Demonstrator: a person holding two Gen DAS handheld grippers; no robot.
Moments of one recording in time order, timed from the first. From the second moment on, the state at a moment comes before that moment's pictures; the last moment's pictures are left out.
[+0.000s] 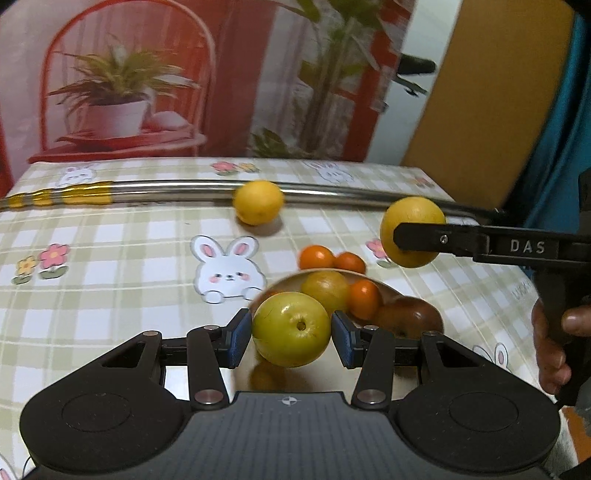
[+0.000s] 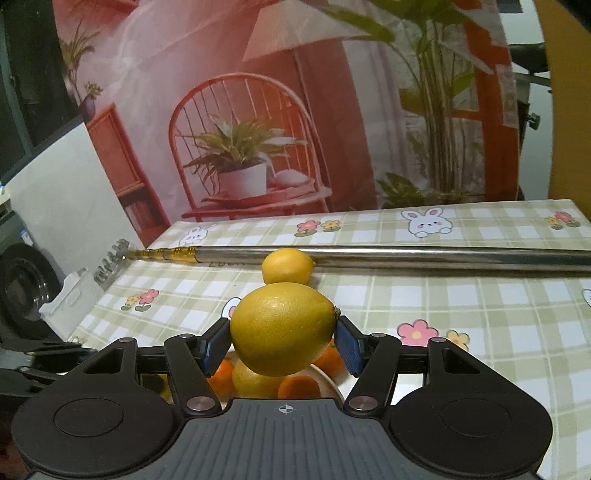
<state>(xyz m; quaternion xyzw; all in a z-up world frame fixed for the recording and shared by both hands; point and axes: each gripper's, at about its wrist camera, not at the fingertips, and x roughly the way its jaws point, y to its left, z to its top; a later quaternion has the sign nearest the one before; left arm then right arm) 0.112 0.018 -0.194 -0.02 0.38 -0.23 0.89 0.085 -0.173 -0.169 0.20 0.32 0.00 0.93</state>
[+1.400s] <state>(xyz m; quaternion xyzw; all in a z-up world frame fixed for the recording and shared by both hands) 0.092 0.053 -0.168 -0.06 0.37 -0.14 0.92 0.057 -0.128 -0.166 0.18 0.35 0.05 0.92</state>
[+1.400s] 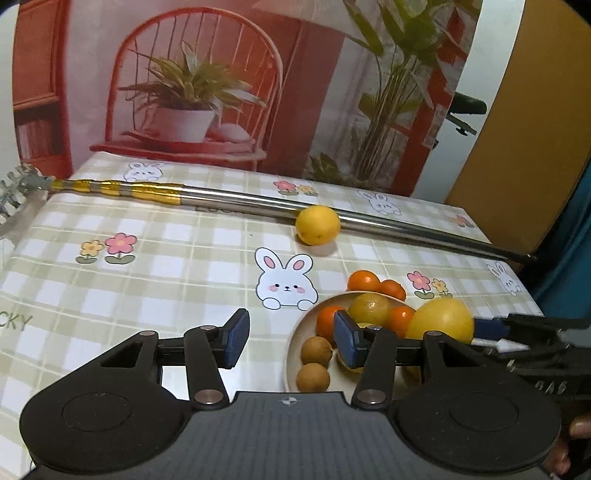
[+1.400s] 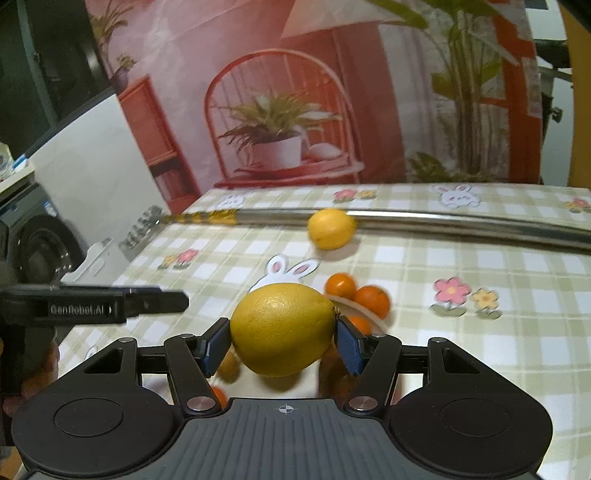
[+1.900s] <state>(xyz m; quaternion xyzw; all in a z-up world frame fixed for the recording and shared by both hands) 0.073 0.069 -0.175 -0.09 0.36 -0.14 0.92 0.056 -0.081 -0.182 0.12 0.43 0.05 0.89</state>
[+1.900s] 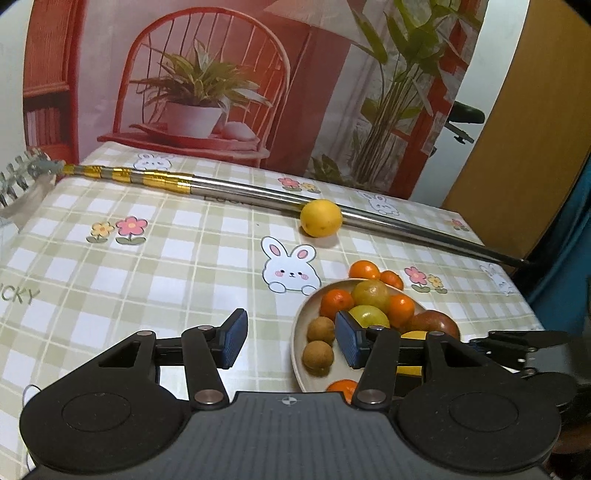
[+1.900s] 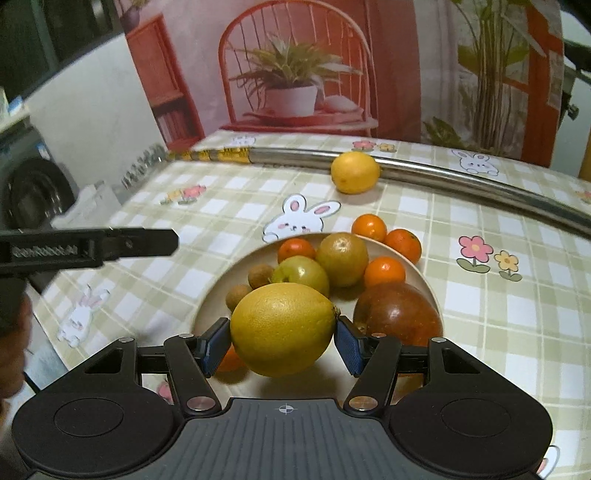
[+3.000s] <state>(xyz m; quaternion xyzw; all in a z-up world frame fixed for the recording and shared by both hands) 0.062 0.057 -0.178 -0.08 0.35 -0.13 0.92 0.038 -0.083 -0.182 0.14 0.34 0.02 0.93</state>
